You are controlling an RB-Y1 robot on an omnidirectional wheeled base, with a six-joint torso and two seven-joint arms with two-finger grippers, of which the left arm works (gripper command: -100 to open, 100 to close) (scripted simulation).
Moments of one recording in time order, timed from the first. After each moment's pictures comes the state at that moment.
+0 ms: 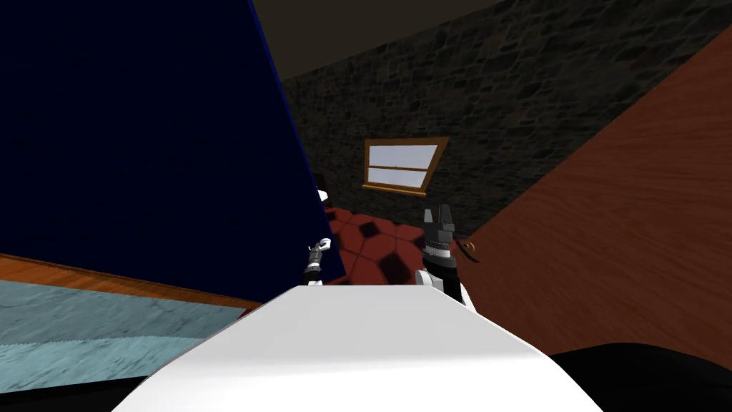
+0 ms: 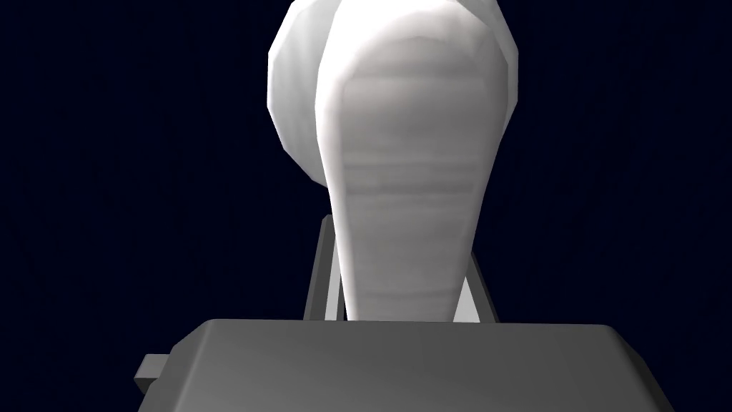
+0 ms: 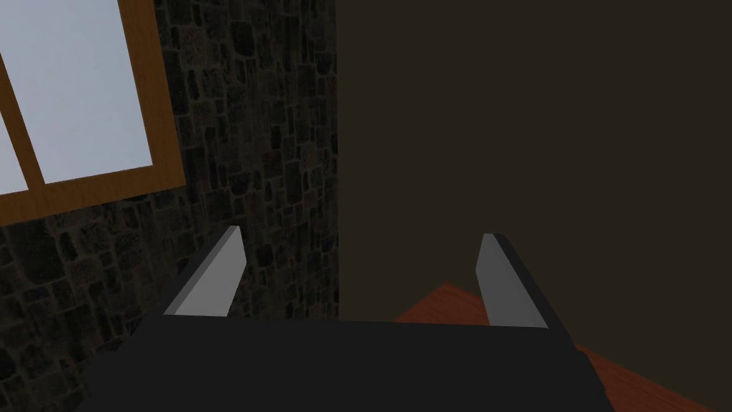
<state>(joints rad) 0.06 0.08 0.15 -0.87 0.16 -0.74 -0.06</state>
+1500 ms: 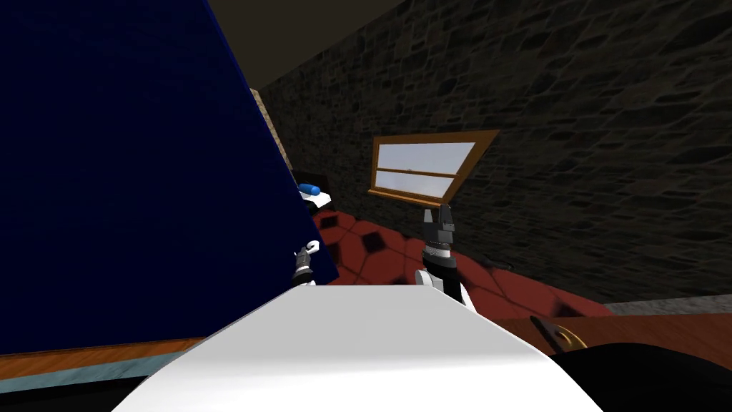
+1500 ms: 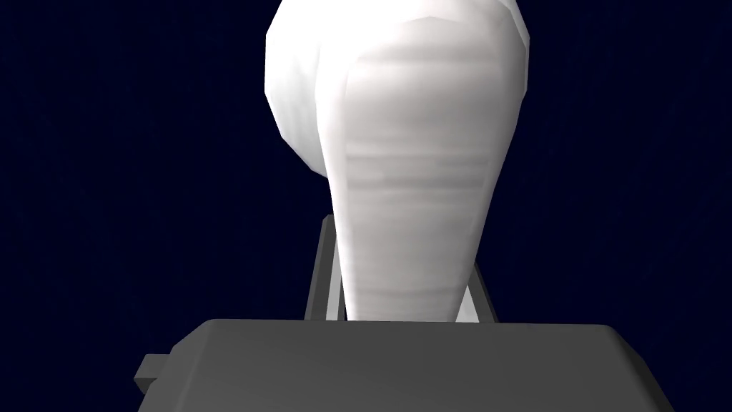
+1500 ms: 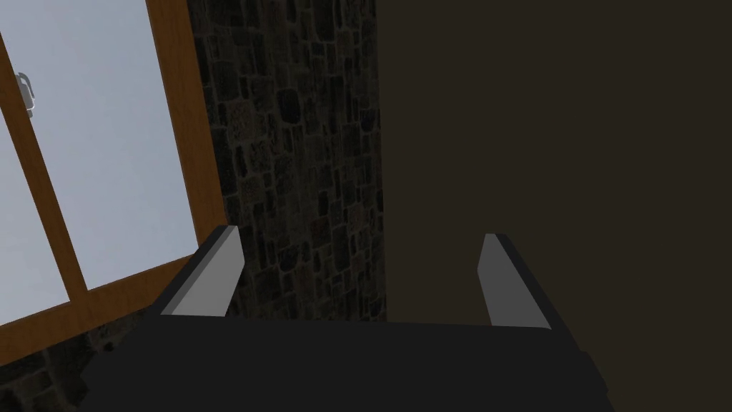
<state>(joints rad) 0.06 0.07 0.32 -0.85 0.24 -0.75 -0.11</state>
